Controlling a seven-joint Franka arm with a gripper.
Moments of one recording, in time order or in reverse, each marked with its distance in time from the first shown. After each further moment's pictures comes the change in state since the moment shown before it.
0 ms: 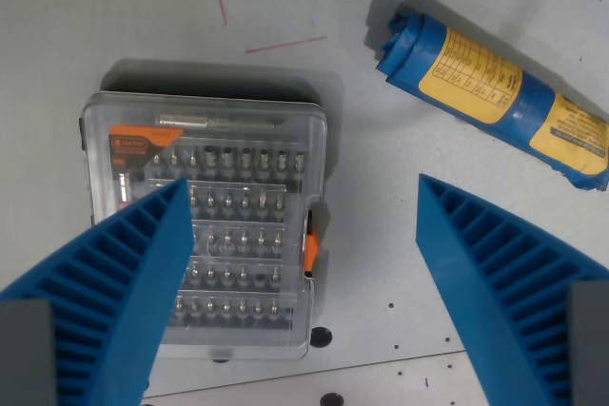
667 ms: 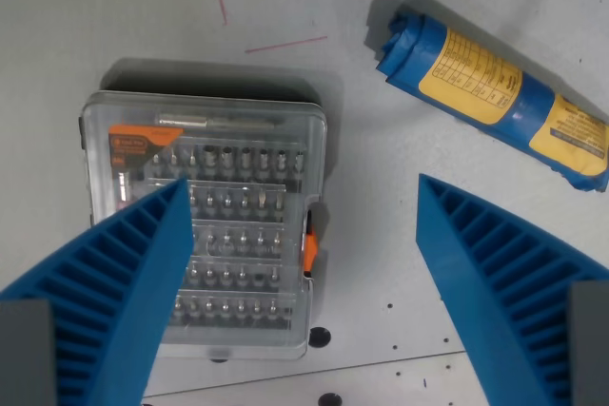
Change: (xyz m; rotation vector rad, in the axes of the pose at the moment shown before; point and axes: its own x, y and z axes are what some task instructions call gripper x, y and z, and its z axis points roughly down) arm 0.000 0.000 0.000 -0.001 0.000 -0.009
